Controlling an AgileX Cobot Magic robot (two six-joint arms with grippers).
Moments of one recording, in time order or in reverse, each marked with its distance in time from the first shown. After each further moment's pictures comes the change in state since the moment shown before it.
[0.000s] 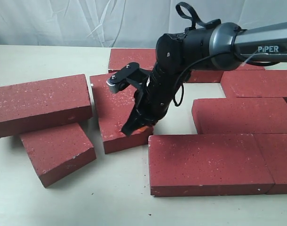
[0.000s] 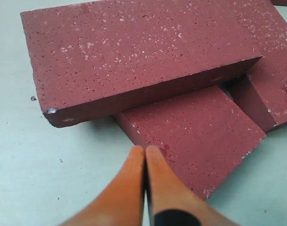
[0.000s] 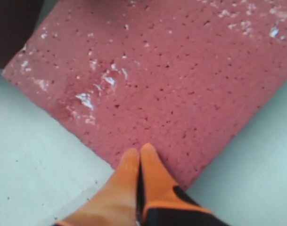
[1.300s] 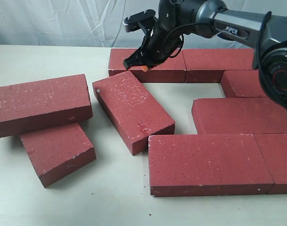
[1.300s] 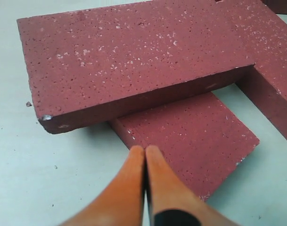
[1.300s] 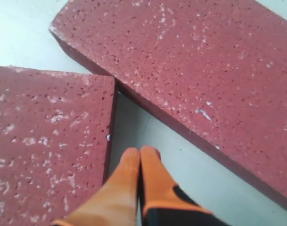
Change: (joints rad) left arm 0.000 0.000 0.000 -0.031 -0.018 0.018; right arm -0.161 0.335 -0.638 -0.169 0.053 0.303
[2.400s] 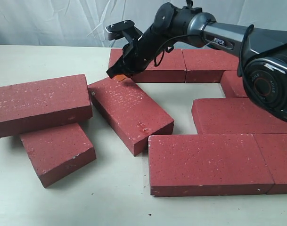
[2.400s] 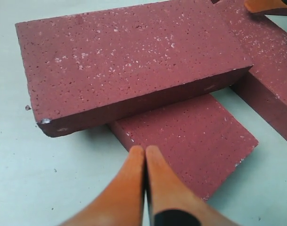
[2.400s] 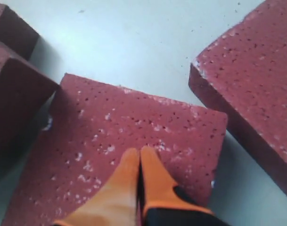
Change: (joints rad) left arm 0.000 0.000 0.000 -0.010 -0.007 0.017; right arm -0.004 0.085 -0.070 0.485 0.031 -0.495
